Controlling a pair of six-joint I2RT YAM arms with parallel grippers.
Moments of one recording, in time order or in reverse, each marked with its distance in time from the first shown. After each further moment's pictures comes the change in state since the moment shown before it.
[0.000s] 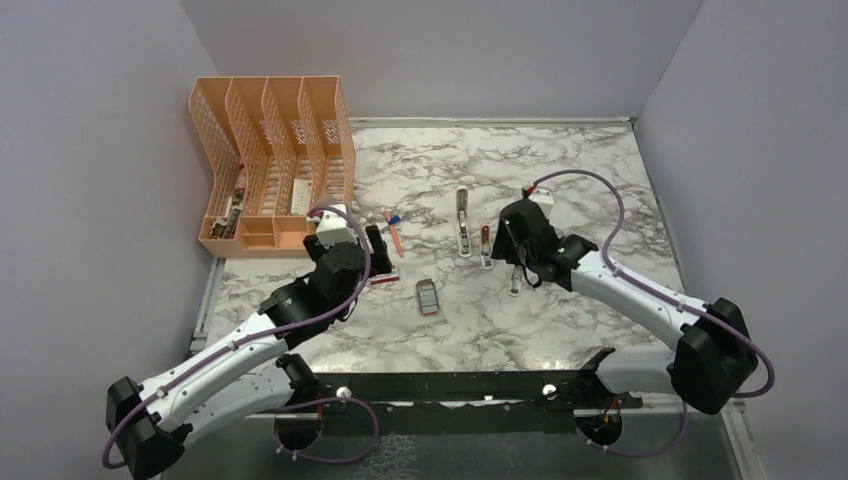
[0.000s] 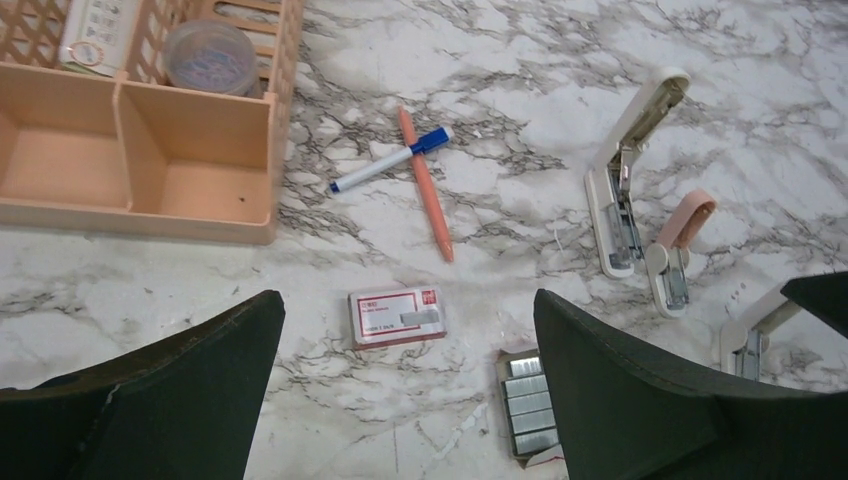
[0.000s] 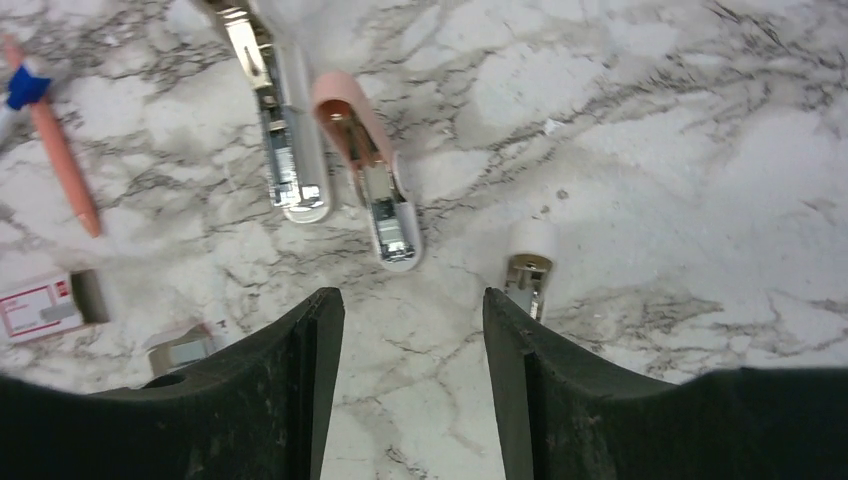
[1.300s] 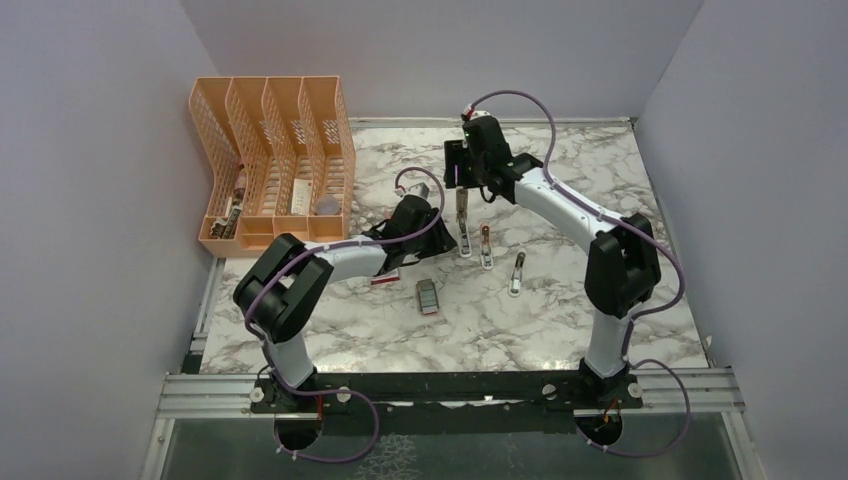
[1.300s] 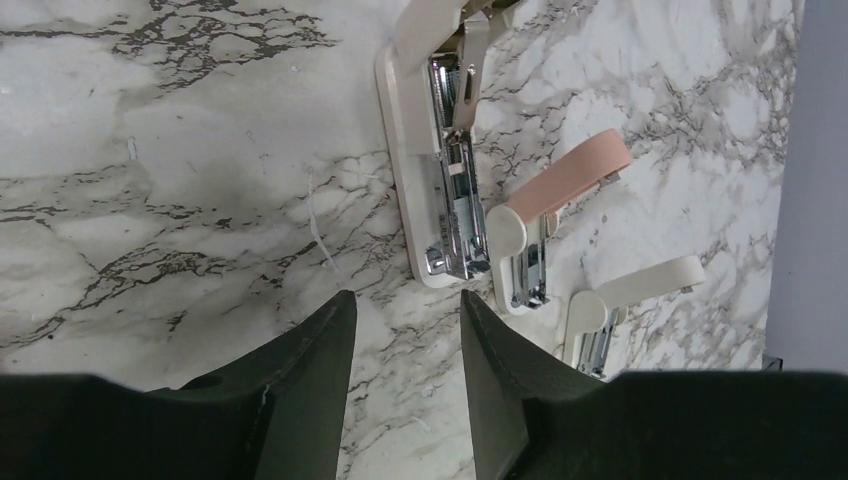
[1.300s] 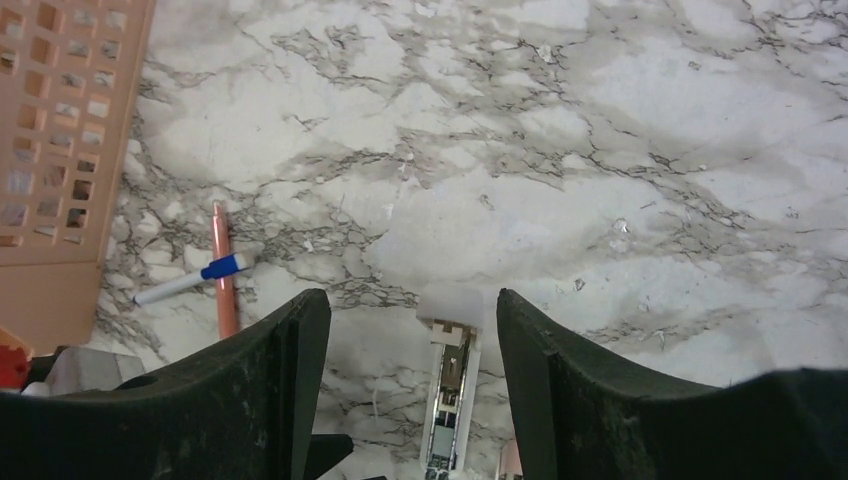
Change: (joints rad) left arm 0.179 0.963 0.259 0.540 0.779 -0.232; right arm -0.099 0.587 0.740 0.049 -0.282 -0.360
